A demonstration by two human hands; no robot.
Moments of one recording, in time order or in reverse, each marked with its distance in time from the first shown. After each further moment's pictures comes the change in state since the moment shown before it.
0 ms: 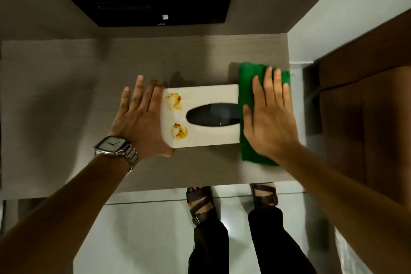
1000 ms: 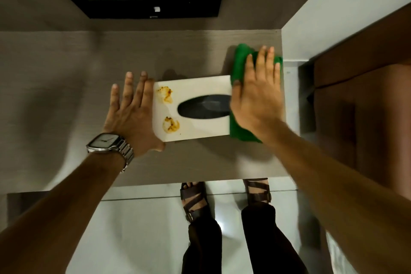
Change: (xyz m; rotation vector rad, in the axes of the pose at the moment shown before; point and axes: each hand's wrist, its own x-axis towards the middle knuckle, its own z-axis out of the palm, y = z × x) left_hand -0.004 0.012 0.001 -0.004 -0.037 -0.100; right_hand 0.035 -0.011 -0.005 0.057 0.053 0.062
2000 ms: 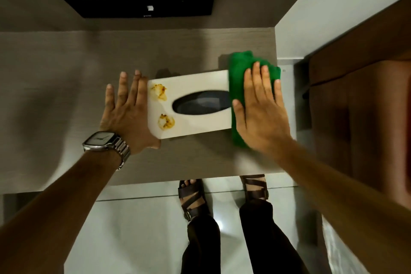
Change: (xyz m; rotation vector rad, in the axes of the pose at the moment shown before) left_hand 0.000 0.001 -0.001 -0.046 -0.005 -0.033; right_hand -0.043 0.024 0.003 -0.043 -0.075 -0.125
